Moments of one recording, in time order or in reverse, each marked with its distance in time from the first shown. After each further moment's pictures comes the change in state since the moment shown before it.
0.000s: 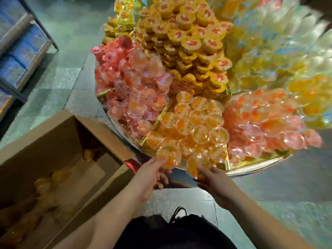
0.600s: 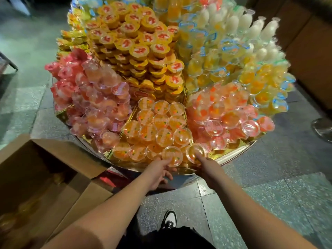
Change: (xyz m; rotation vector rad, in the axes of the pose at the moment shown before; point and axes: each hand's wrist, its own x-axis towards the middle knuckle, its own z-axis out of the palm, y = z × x) left_hand 0.076 -0.009 0.116 0.274 -0.189 -0.046; right_hand 0.036 -0.018 -0.095 0.167 0.256 -0.025
